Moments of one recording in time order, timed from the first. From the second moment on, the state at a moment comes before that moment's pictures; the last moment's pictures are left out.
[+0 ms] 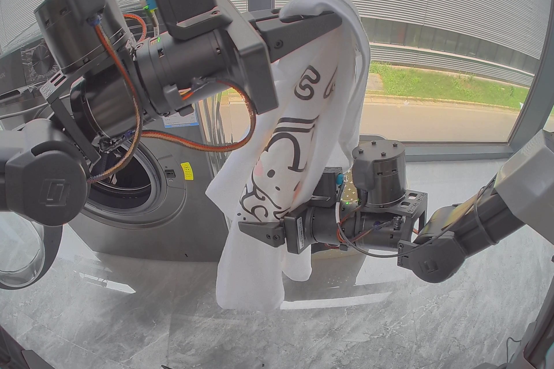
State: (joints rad) left arm -0.65 1.67 -1.20 -0.82 -0.61 0.11; right arm 0.73 2.03 -0.99 -0.74 0.27 0.19
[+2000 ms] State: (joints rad) left arm -0.44 2.01 -0.68 -1.21 -0.63 0.12; right arm 0.86 1.39 -0.49 -0.83 0.30 0.26
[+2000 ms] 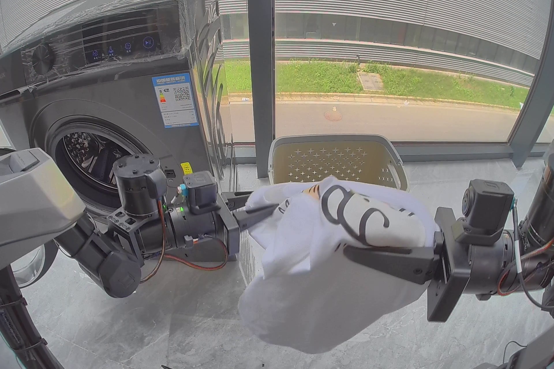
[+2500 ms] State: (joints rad) left arm -0.36 1.99 -0.43 -1.37 -0.84 0.23; right arm 0.80 1.39 -0.54 -0.83 0.30 0.26
